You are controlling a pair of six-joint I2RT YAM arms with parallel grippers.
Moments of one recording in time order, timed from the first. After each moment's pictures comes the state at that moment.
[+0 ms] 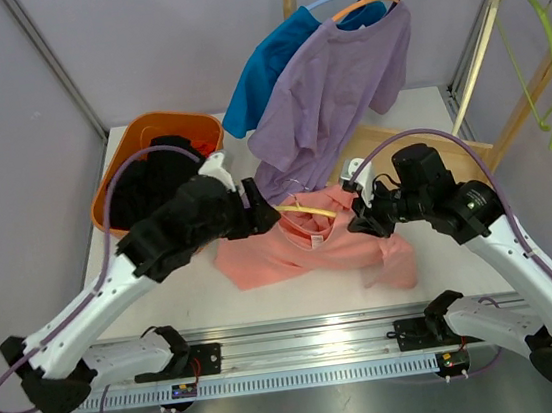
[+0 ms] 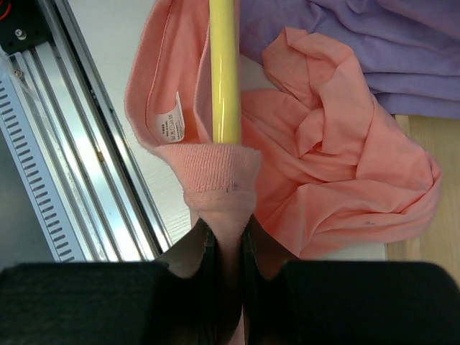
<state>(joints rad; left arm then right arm) -0.84 1.02 1.23 -0.73 -0.08 -0.75 0.55 0.97 1.19 -0.93 -0.47 -0.39</state>
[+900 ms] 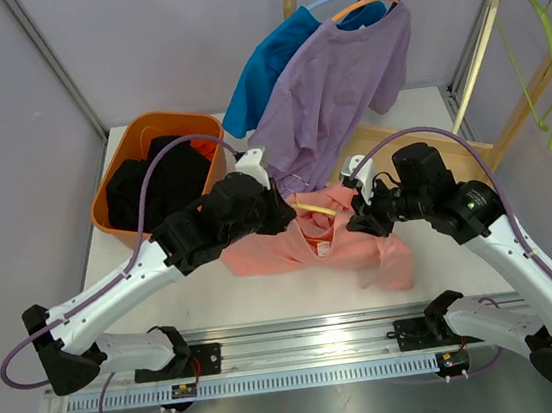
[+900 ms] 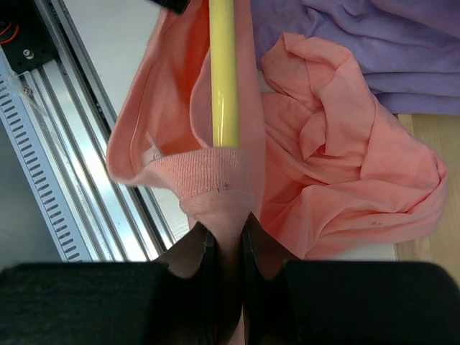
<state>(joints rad) -0.98 1.21 1.26 -0.60 -0.19 -0.71 0.55 0.98 1.19 -0.91 -0.46 -0.33</state>
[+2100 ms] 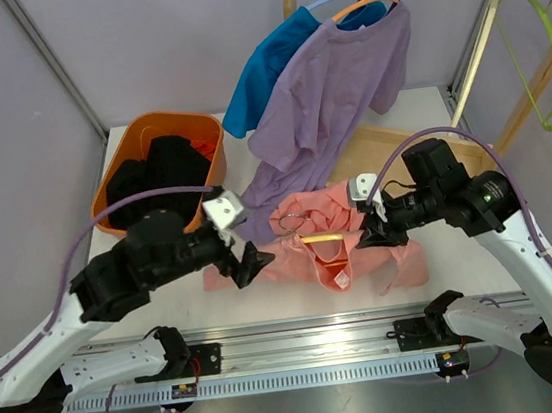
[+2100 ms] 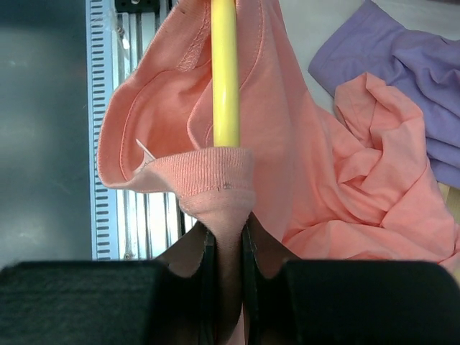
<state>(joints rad) -1.07 0.84 1.25 -0.71 0.01 -0.03 0.50 1.00 1.32 -1.18 -0.75 -0.70</state>
